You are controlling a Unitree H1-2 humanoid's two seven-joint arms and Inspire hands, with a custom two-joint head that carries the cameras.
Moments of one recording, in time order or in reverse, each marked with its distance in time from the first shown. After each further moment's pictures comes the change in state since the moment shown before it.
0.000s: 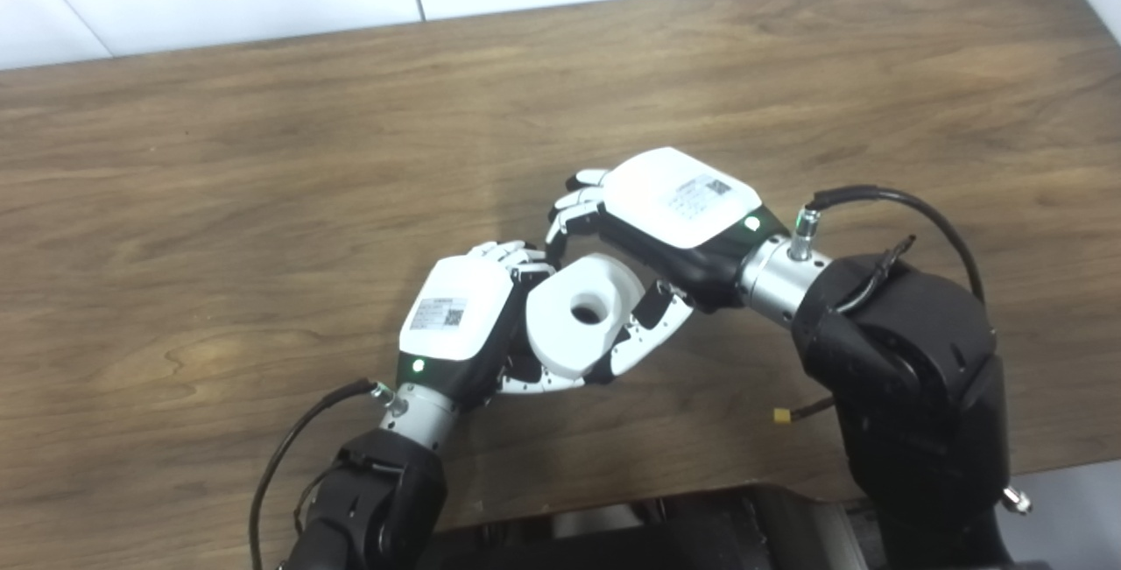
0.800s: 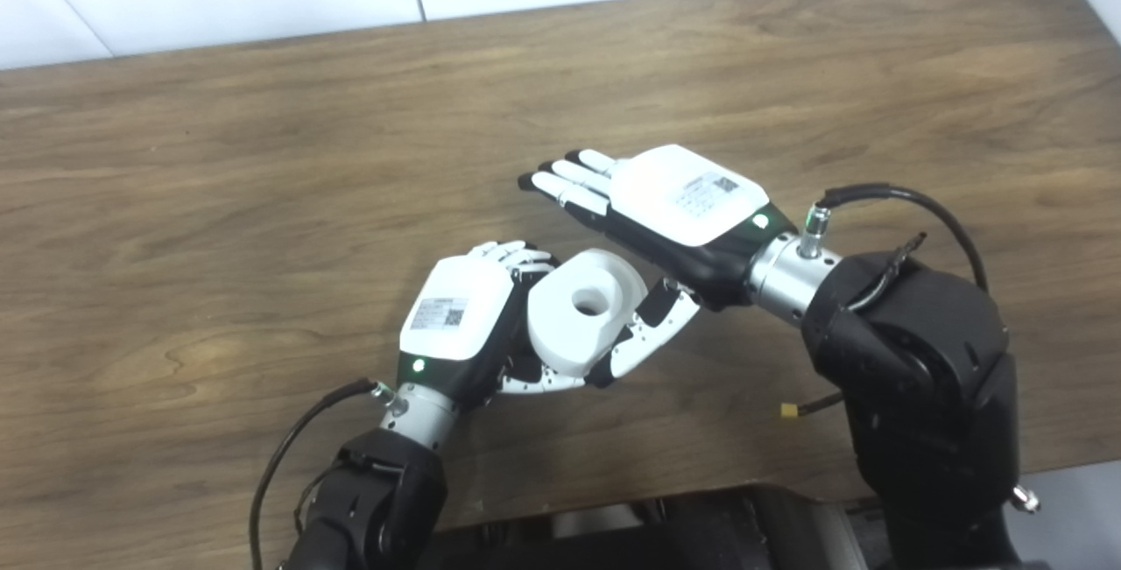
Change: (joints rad) left arm -0.001 0.001 0.001 0.000 -0.001 0.000 0.000; right arm -0.015 -0.019 -0.029 -0.009 0.036 -0.003 0.001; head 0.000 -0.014
